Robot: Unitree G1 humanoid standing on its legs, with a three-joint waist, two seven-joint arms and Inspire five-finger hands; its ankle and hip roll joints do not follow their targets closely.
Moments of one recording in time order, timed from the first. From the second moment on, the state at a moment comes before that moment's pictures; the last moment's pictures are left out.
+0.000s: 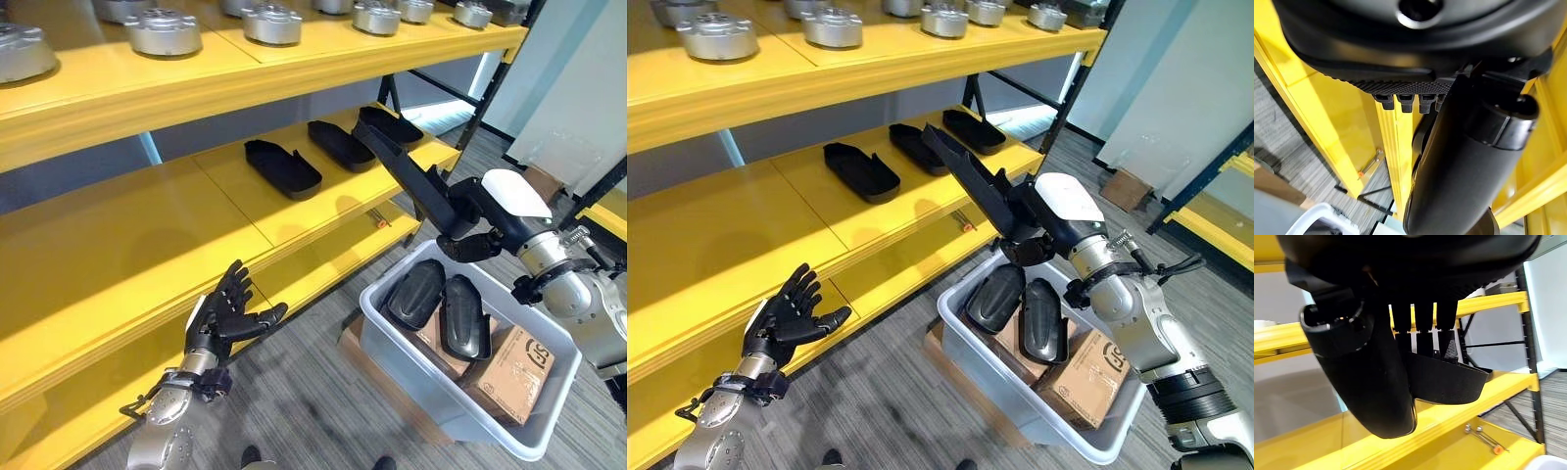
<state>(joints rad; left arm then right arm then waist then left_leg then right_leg) 0.16 0.45 -0.04 0.03 -0.62 -0.09 -0.05 -0.35 -0.91 0.17 0.00 -0.29 -0.10 0.01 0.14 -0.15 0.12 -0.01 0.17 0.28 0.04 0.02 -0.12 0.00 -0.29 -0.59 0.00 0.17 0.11</state>
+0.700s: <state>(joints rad) 0.12 0.48 -0.14 0.08 -0.57 -0.09 -0.03 -0.22 -0.93 0.14 0.00 -0.29 -0.12 0.02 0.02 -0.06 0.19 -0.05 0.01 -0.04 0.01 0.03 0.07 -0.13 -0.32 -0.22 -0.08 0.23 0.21</state>
